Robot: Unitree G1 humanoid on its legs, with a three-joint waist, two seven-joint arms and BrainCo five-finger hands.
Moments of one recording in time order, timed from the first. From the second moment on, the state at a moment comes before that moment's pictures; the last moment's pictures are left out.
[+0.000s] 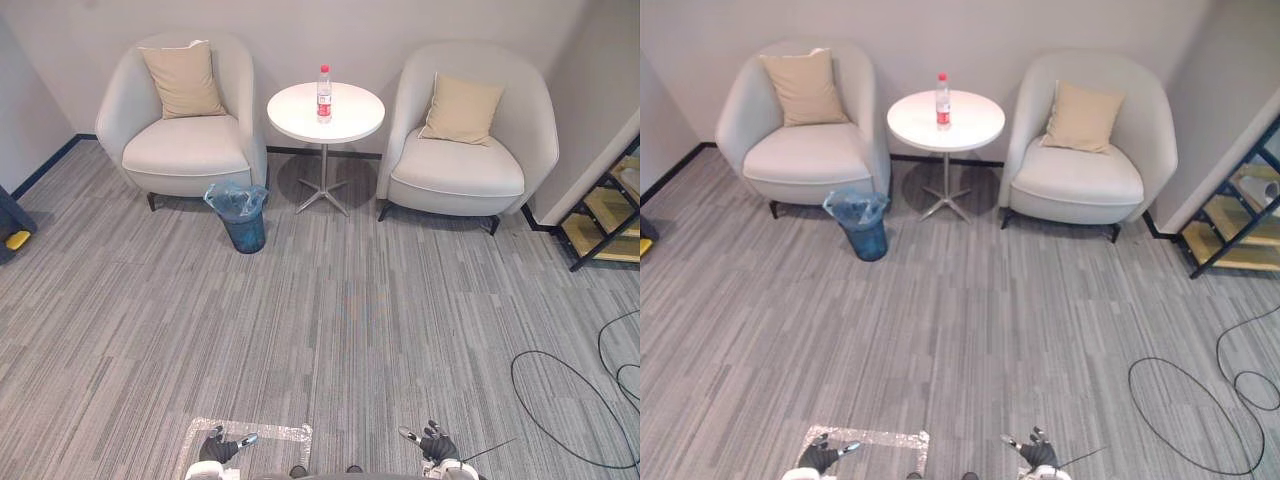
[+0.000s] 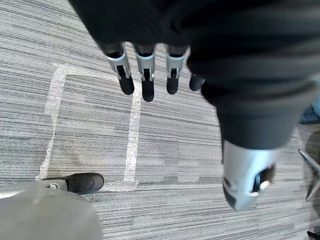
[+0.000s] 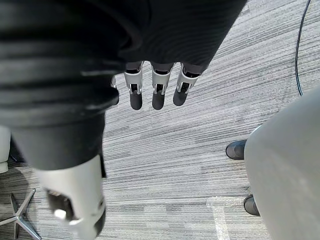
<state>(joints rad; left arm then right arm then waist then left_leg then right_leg) 0.11 0.13 0.05 1.03 0.04 -0.08 0.13 0.08 -0.04 -0.11 1.05 0.21 -0.13 -0.04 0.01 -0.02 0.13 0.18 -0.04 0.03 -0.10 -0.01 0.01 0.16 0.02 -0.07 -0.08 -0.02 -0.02</state>
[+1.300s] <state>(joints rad) 0.07 0.03 0.14 0.90 -0.01 -0.08 0.13 0.05 -0.02 -0.13 0.97 0.28 -0.13 -0.06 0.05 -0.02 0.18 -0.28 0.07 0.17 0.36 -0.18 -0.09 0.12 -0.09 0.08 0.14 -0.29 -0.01</state>
